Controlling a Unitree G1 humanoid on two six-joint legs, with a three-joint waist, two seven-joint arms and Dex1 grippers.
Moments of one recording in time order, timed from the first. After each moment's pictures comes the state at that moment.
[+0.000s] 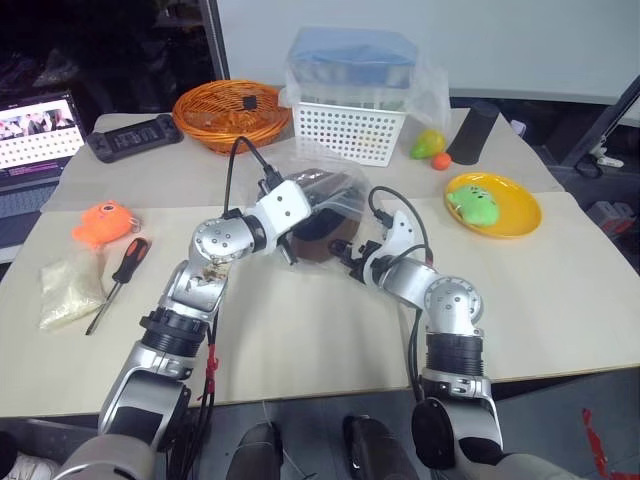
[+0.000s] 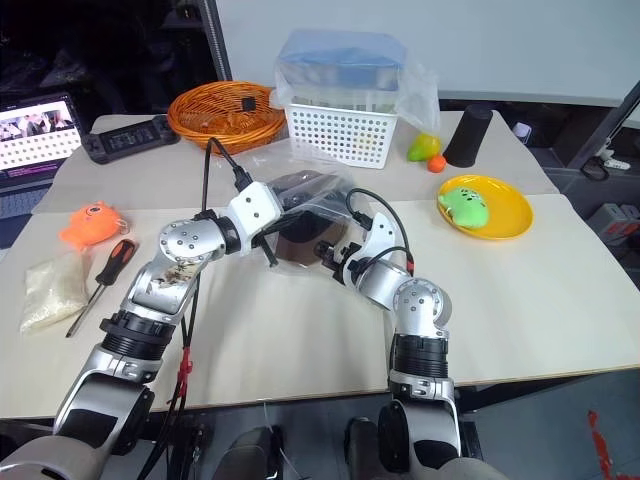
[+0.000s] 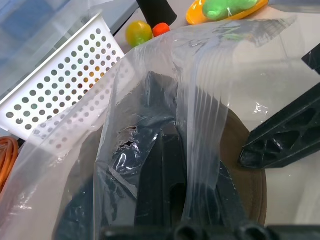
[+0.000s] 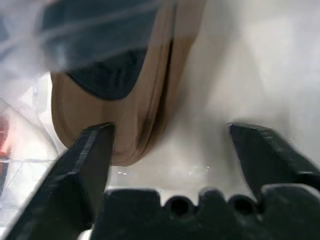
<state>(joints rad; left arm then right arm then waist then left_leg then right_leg) -0.73 0.42 -0.19 0.11 0.07 0.20 -0.71 -0.68 0.09 -0.28 0.05 0.83 1.06 -0.38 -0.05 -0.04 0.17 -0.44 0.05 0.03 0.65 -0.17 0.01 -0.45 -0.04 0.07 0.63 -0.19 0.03</state>
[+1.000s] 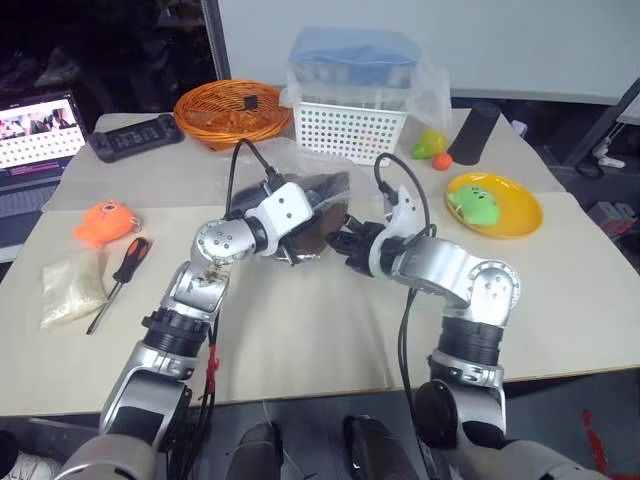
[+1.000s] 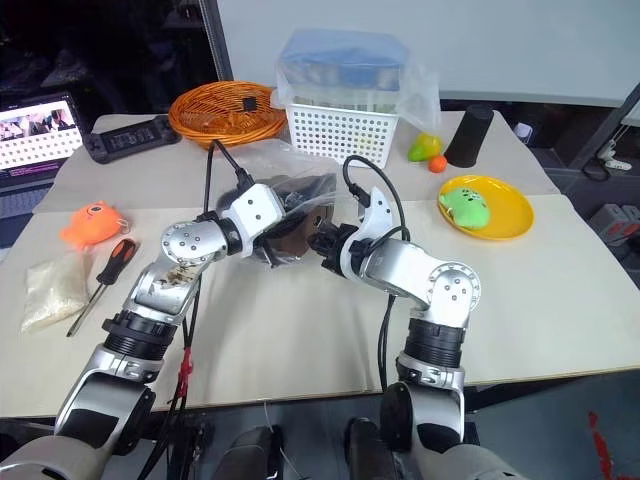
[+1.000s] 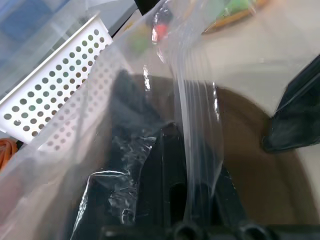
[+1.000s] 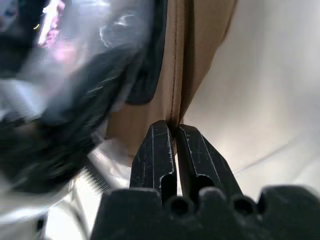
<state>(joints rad) -0.73 0.41 -0.21 0.14 0.08 0.17 -0.71 -0.76 -0.03 -0.35 -0.05 1.69 1.26 -0.95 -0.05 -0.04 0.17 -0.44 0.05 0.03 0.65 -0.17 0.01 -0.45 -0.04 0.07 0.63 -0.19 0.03</state>
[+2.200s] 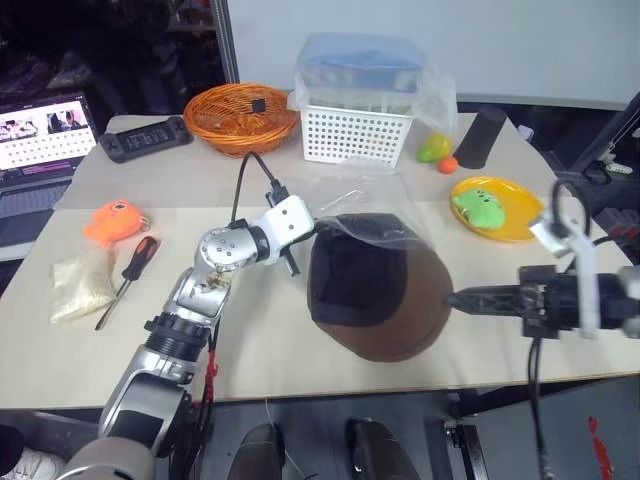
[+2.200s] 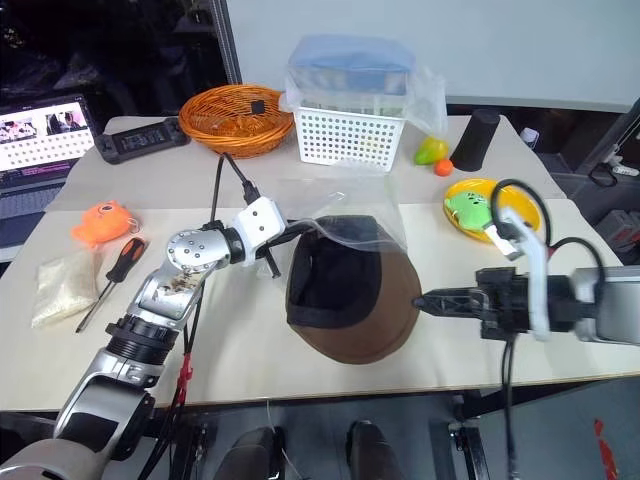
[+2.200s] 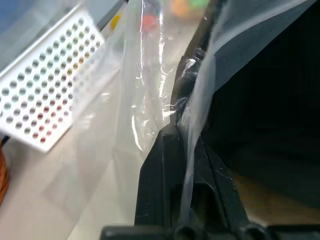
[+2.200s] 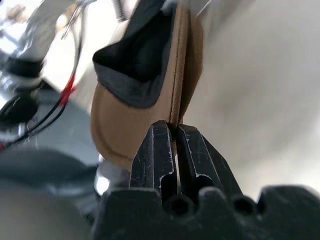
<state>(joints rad) -0.71 0.42 -0.23 0.16 0.07 0.13 -0.74 -0.34 -1.27 -0.42 -0.30 1.94 1.48 0.18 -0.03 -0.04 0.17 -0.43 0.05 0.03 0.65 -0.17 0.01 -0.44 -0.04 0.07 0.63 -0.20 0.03</state>
